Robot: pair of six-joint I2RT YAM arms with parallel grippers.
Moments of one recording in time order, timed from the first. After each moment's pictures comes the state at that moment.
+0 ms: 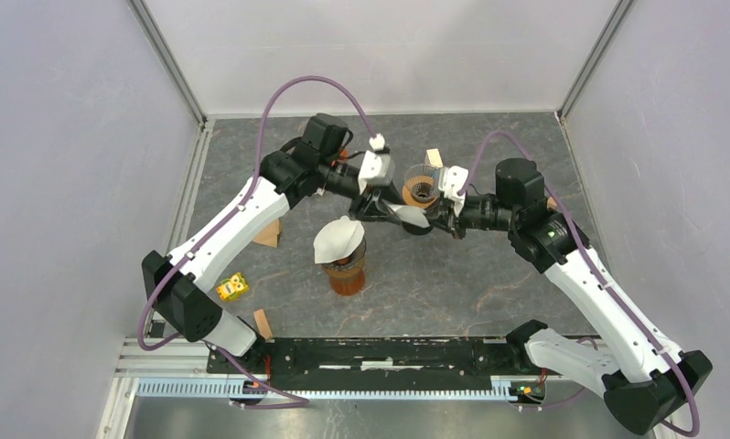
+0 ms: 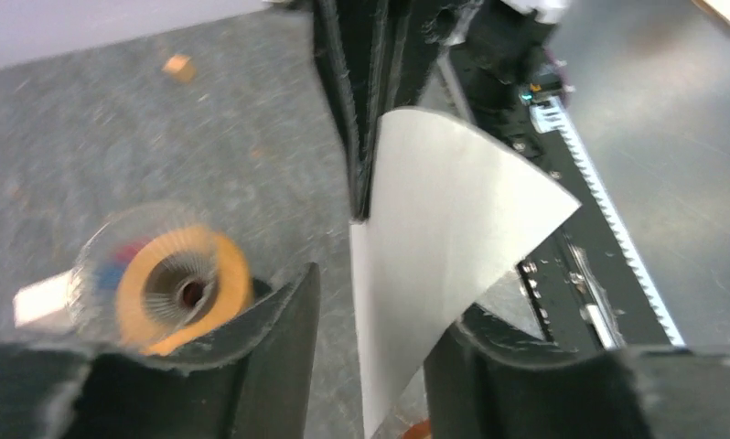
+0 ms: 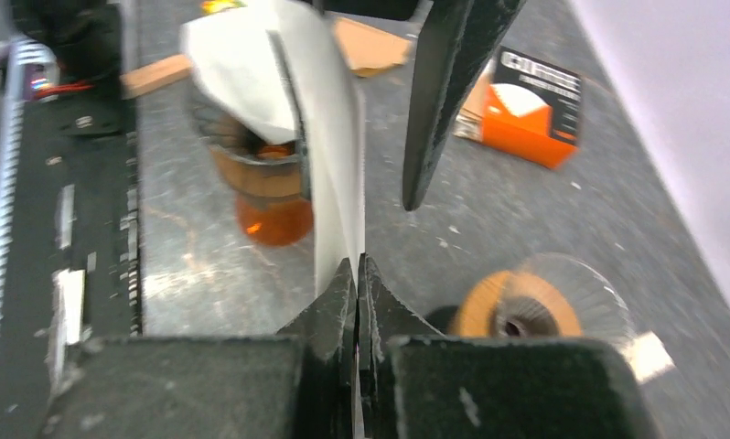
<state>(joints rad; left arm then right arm) -0.65 1.52 1.54 -0.73 1.09 0.77 0.50 0.99 1.05 -0.47 -0.81 -0.50</state>
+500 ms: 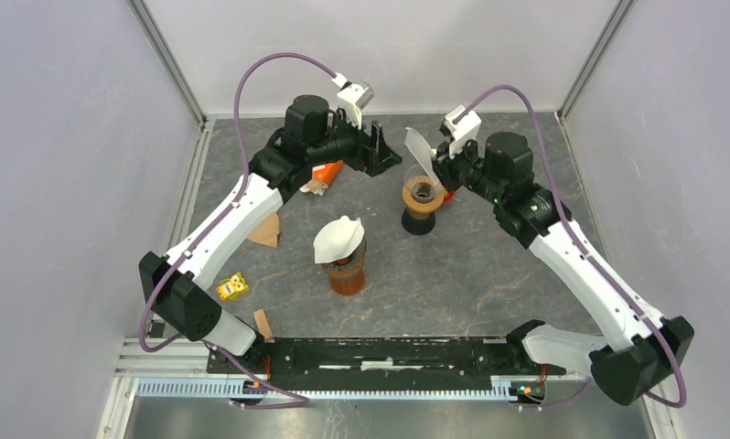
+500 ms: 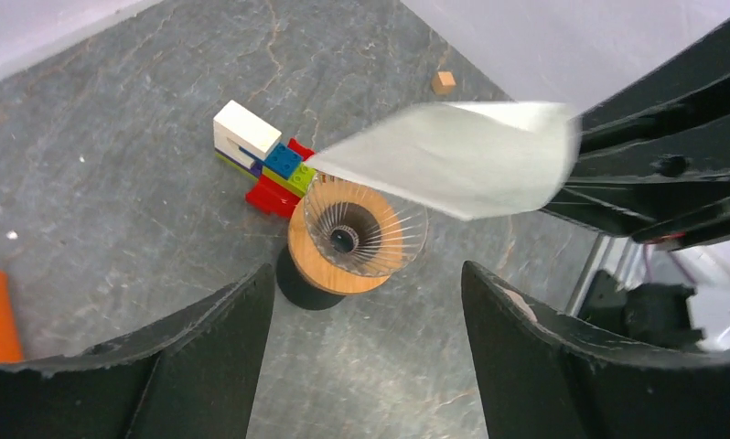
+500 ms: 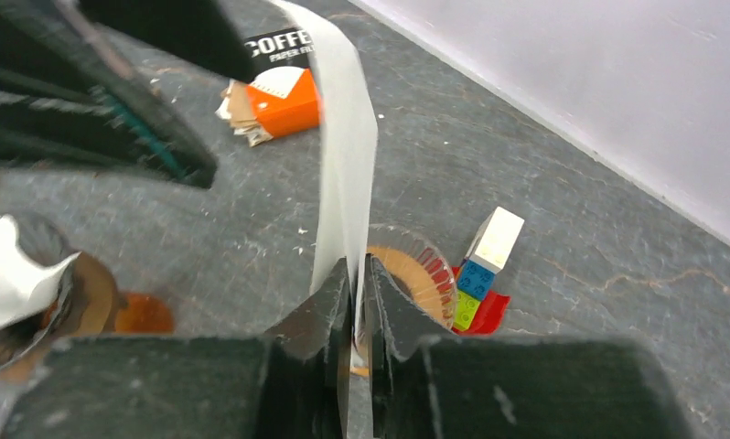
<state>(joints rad) -0.58 1.51 1.53 -0.33 0.44 -0.14 0.50 1.13 1.16 -0.28 -0.19 -0.16</state>
